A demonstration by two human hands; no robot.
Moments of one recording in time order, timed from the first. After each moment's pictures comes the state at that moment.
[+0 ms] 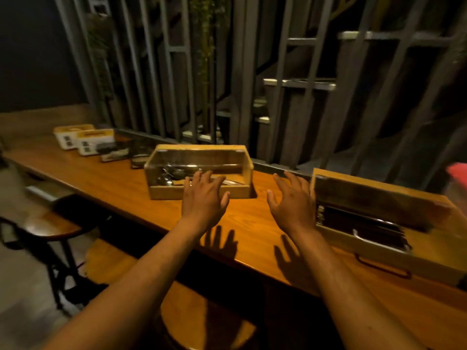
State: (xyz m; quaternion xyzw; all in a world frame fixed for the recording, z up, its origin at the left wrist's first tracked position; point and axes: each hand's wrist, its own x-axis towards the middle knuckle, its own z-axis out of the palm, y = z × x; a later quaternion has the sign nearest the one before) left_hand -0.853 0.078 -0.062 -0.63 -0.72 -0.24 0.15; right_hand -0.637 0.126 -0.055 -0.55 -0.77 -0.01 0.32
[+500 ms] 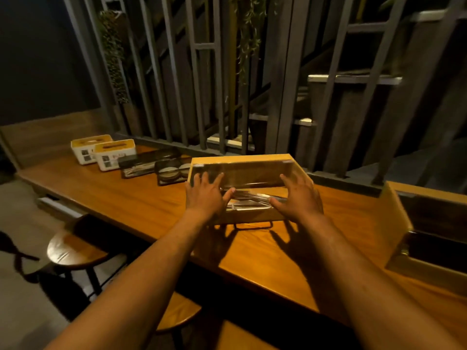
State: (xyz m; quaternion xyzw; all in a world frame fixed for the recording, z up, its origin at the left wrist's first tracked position) left_hand -1.047 0.177 -0.064 -0.59 -0.79 -0.12 0.07; right_hand -0.815 0.239 -0.066 -0.60 -0.78 0.02 0.19
